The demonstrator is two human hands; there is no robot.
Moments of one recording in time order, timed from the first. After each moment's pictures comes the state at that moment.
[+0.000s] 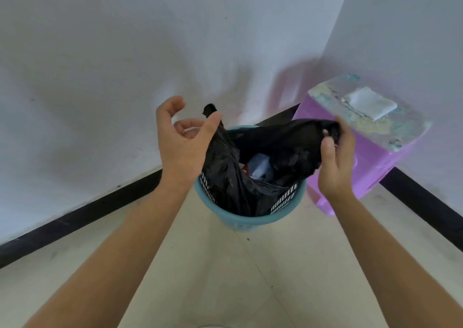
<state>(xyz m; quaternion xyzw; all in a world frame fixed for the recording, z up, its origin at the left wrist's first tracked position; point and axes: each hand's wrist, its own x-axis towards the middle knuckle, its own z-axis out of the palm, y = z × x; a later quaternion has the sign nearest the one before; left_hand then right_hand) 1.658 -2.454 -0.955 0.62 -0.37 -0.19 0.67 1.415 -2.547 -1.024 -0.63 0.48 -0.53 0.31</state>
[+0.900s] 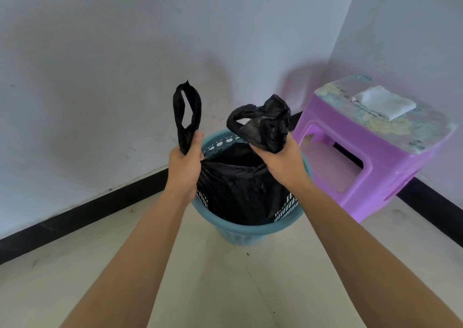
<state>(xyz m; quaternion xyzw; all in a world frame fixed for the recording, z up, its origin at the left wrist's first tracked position) 1.669 -2.490 -1.055 0.64 -0.22 -0.36 0.64 1.491 -2.581 -1.064 -0.67 0.42 -0.42 0.45</state>
